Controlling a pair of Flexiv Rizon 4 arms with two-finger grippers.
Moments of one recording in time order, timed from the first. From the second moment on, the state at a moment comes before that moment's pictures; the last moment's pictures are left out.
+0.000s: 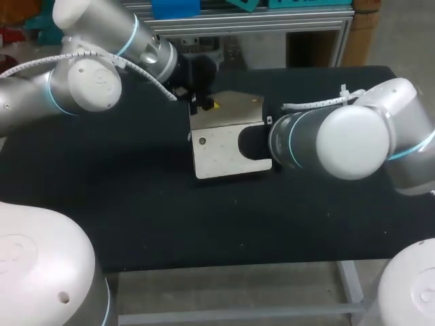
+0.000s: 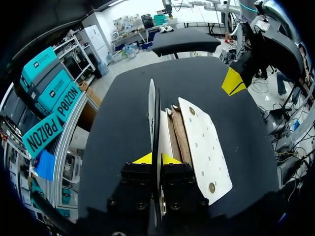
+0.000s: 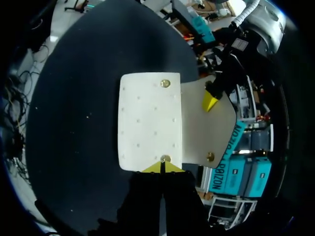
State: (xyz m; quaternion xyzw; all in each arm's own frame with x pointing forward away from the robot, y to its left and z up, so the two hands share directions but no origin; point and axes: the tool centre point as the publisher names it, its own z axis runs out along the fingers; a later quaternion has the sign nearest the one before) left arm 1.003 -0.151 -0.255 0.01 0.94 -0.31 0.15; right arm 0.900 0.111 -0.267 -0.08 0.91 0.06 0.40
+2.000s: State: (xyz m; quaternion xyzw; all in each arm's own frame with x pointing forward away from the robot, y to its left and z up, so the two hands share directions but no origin) left arm 0.978 -0.151 -0.226 -0.01 0.92 -0.36 0.14; right arm 0.962 0.136 -0.309 -0.10 0.92 0.08 0.37
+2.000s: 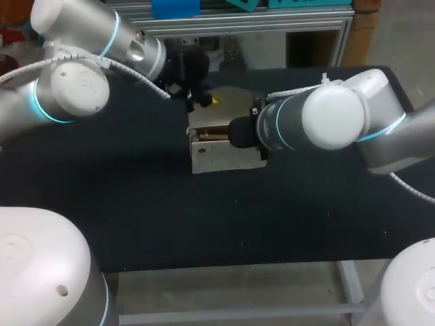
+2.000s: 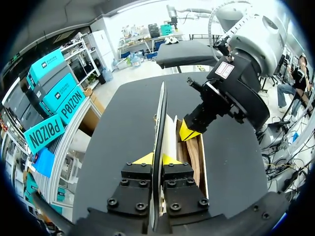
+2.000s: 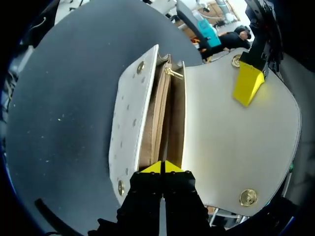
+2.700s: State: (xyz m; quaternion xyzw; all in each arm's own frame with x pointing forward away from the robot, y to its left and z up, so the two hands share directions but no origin) left arm 0.968 -0.149 -0.227 0.01 0.92 -0.37 0.14; right arm 0.987 0.144 -0.327 -0.13 0.94 0.09 0.30
